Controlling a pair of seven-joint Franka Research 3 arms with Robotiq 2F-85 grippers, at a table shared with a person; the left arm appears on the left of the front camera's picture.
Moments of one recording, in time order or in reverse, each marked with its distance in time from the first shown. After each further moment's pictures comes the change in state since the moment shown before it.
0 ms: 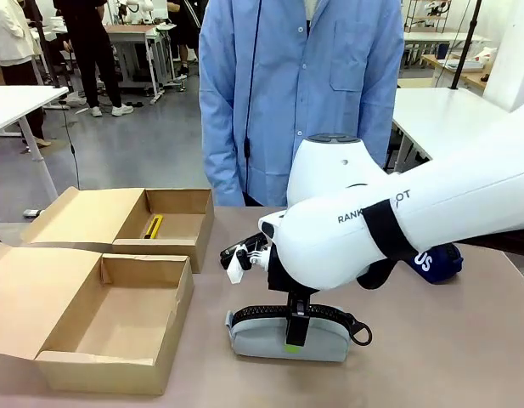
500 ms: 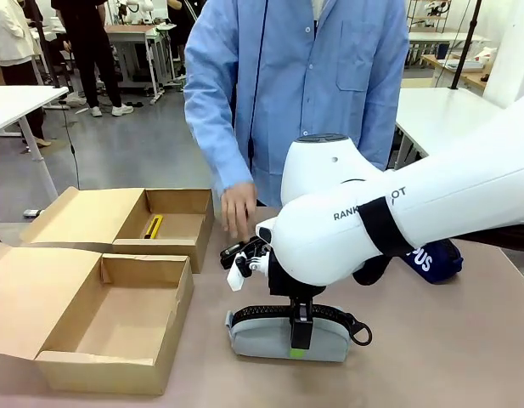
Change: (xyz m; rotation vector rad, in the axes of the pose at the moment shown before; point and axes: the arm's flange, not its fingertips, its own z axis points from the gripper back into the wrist) left arm 0.000 0.000 0.000 0.000 0.000 0.000; right arm 0.000 0.003 -0.001 0.047 0.068 0.019
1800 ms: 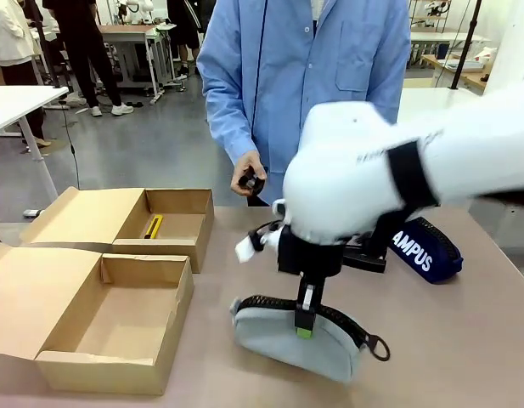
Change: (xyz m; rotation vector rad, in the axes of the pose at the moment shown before) left arm 0.000 0.000 0.000 0.000 -0.001 0.000; right arm -0.026 0.017 0.064 0.164 -0.048 -0.316
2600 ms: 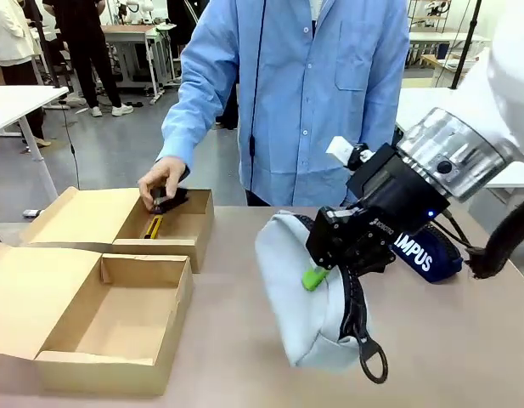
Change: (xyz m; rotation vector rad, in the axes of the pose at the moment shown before) left arm 0.000 0.000 0.000 0.000 -0.001 0.000; right arm -0.089 0.059 0.093 0.329 -0.449 -0.732
